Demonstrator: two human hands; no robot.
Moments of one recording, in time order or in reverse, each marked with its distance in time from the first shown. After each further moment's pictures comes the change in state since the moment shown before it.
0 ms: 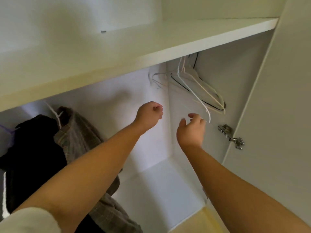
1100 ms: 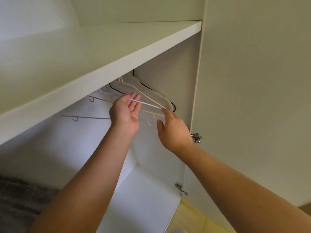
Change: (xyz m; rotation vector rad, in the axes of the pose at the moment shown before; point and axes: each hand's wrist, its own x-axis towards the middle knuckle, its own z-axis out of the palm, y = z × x) left_hand 0.058 0.088 0.070 -1.295 -0.167 -0.328; right_hand 0.051 -0.001 -0.068 -0.457 -0.024 -0.172
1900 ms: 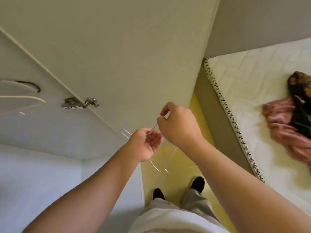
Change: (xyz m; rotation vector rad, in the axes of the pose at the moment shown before) left_hand -0.154 -0.279 -0.027 0.722 -0.218 -1.158; right_hand -0.209 0.133 -0.096 -0.023 0.264 0.817
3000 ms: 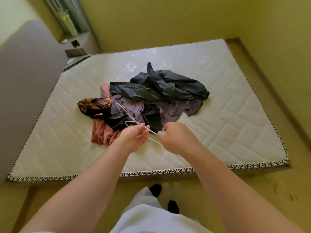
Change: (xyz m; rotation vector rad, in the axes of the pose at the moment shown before) left_hand -0.035 -0.455 0.478 1.322 -0.719 -0.226; right_hand -0.278 0.384 -0.319 0.081 0.688 1.152
